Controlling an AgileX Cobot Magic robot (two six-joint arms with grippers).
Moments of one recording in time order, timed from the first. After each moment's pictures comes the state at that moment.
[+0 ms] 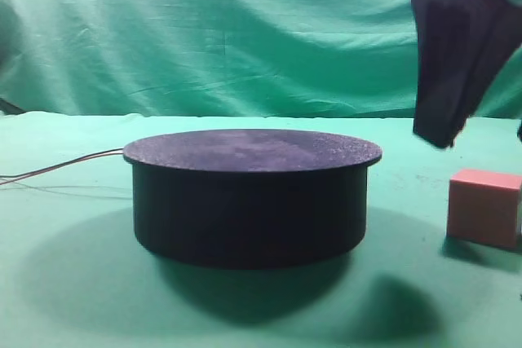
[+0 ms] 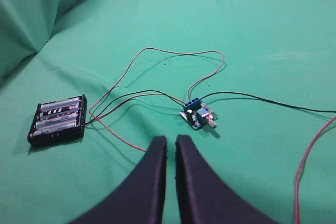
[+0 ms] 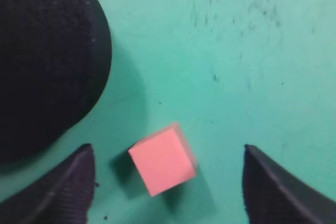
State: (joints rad) left arm 0.03 -0.02 0.03 0.22 0.37 -0.08; right arm 0.60 1.09 -0.75 0.04 0.82 0.13
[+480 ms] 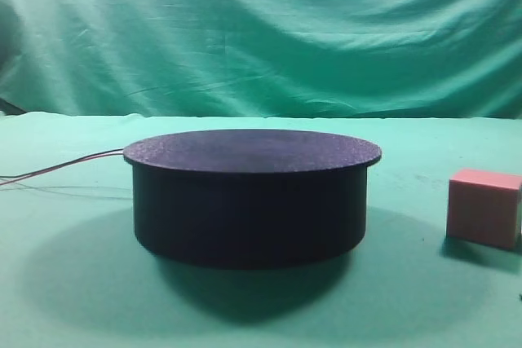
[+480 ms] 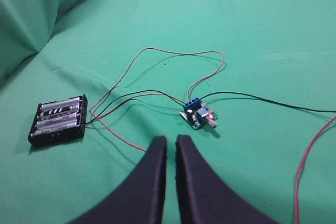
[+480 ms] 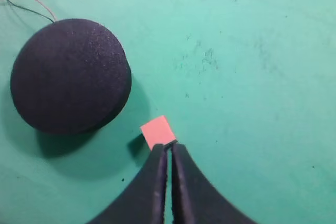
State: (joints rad) left arm 0.03 -0.02 0.03 0.22 0.37 -0.08; right arm 0.60 0.78 -0.70 0.00 0.91 0.18
